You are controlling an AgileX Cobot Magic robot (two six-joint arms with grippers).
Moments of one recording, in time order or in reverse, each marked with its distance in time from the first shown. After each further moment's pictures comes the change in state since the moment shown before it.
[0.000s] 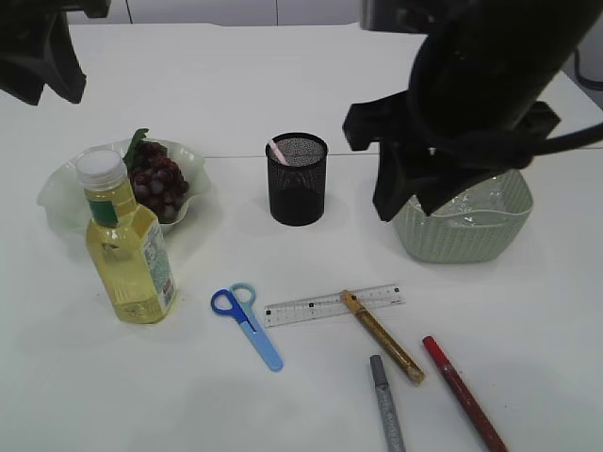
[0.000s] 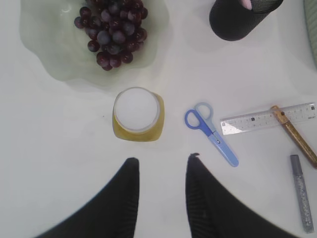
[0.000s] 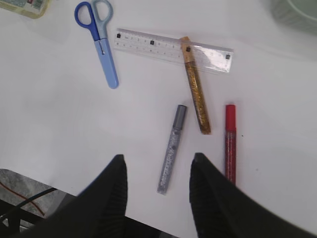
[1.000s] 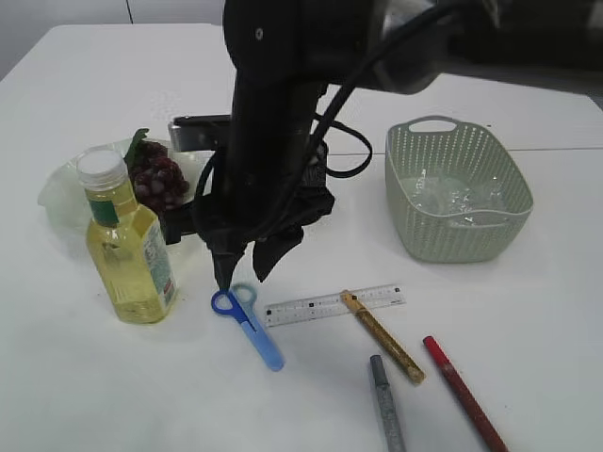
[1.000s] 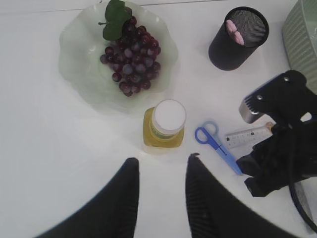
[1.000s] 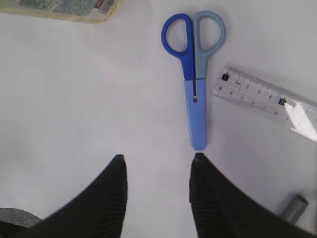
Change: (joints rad) left arm 0.108 -0.189 0.000 -0.046 0.015 0.157; right arm 0.188 0.540 -0.400 0.060 -0.012 0.012
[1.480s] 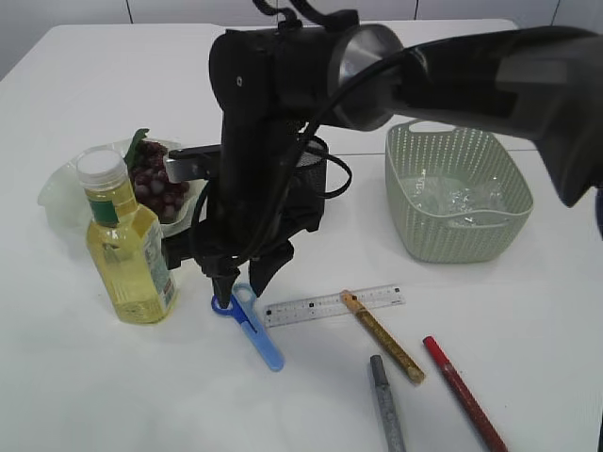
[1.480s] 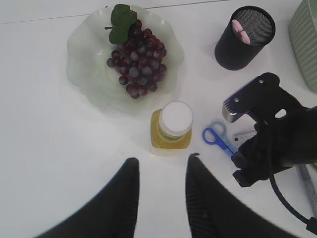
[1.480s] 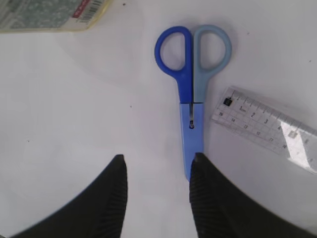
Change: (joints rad) left arm 0.000 -0.002 0.000 0.023 0.002 0.030; right arm 0.000 0.127 -0.078 -0.009 -0.002 -0.043
